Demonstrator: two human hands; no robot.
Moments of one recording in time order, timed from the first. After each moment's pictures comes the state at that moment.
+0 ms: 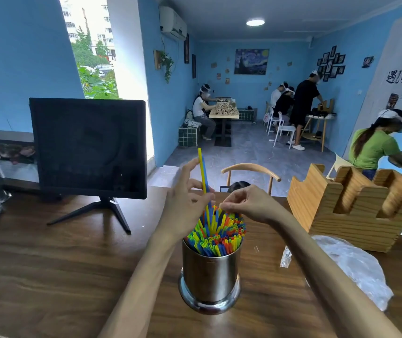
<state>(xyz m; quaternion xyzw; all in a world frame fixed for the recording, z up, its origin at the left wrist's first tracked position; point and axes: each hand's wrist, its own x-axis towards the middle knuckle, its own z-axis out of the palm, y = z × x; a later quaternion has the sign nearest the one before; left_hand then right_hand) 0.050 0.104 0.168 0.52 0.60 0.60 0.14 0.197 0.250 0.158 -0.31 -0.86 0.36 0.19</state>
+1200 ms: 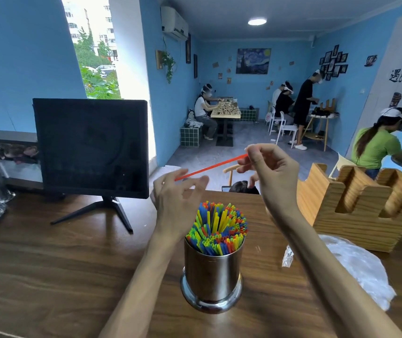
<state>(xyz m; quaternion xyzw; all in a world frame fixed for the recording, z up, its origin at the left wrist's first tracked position) 0.042 0.106 0.158 0.44 0.72 0.53 -0.03 0.199 0.199 0.205 -0.14 -0.63 0.46 0.60</state>
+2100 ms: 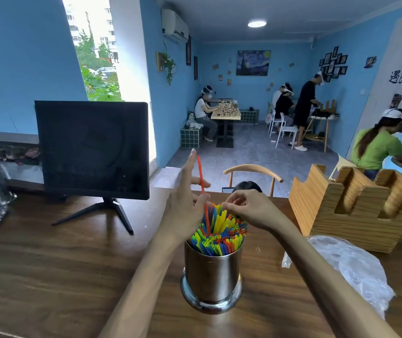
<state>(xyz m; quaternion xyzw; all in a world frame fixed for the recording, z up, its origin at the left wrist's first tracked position) 0.047 0.100 0.162 0.55 0.64 0.53 0.04 0.196 0.239 0.148 -0.34 -0.87 0.28 0.21</state>
